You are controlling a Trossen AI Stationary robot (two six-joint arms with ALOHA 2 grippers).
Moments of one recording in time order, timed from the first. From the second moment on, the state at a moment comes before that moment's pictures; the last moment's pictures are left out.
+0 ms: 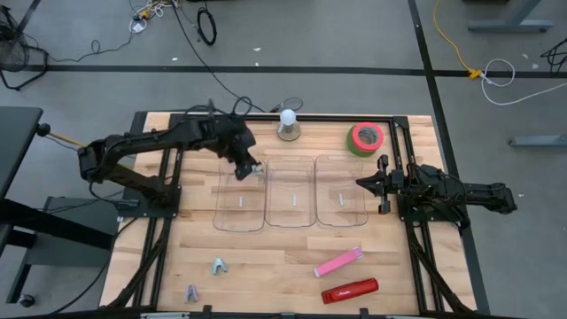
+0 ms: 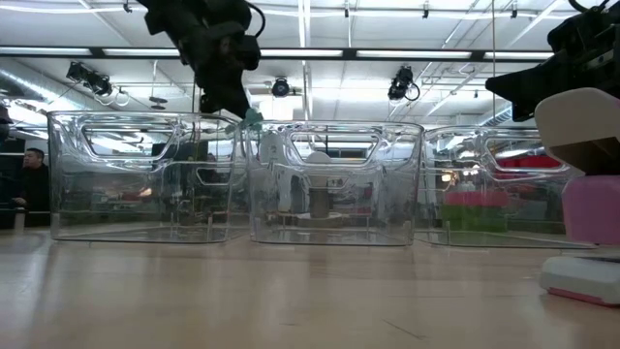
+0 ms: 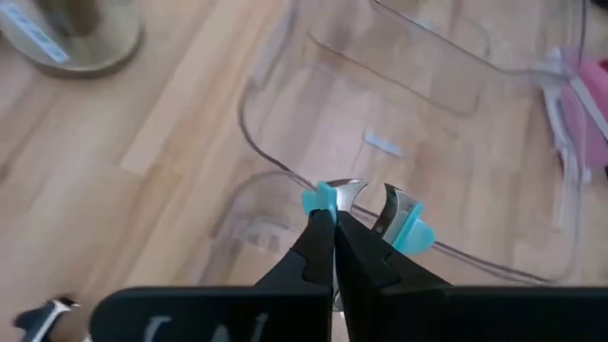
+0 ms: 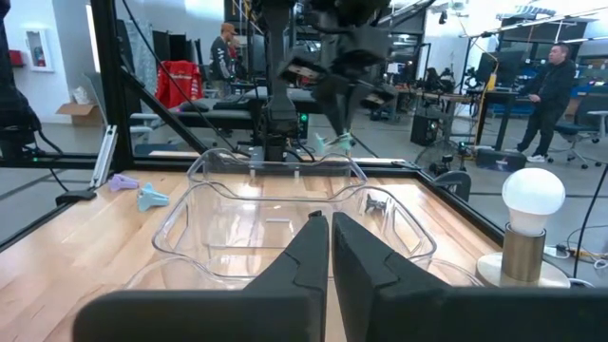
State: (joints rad) left arm 0.37 1.34 1.06 -0.62 0.21 -0.12; right arm -0.06 0.00 0.02 0.03 -0.01 -0.07
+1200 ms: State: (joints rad) left arm 0.26 1.35 0.79 -0.51 0.19 -0.07; right arm -0.06 0.00 0.02 0.03 -0.01 -0.07
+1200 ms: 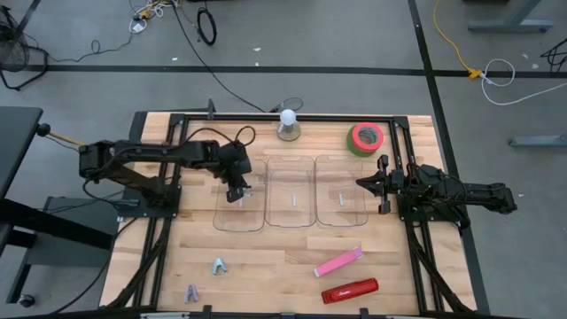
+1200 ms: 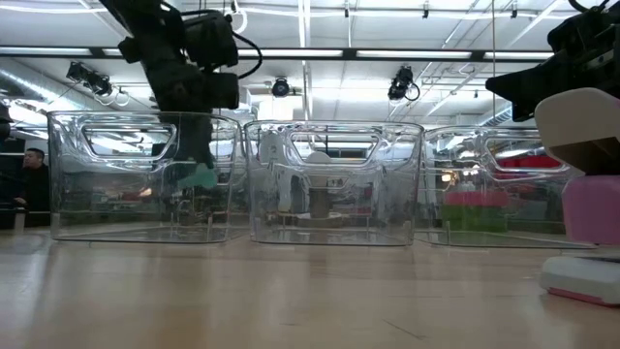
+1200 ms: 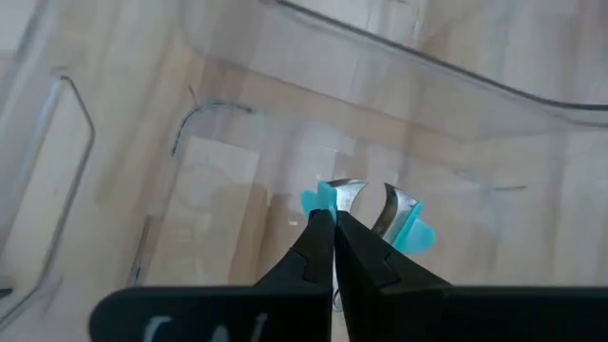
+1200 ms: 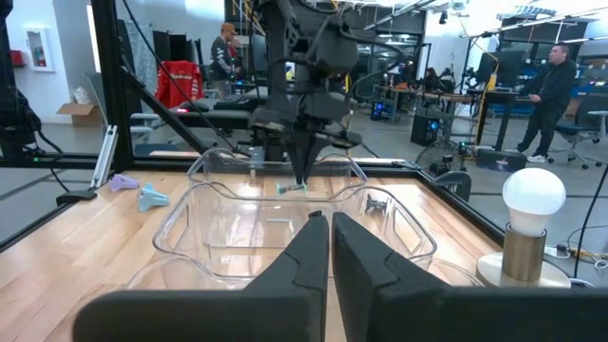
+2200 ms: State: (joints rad) left arm 0.26 1.35 0.67 -0.31 0.16 -0.09; right arm -0.06 0.00 0.02 0.03 -0.01 -0.07
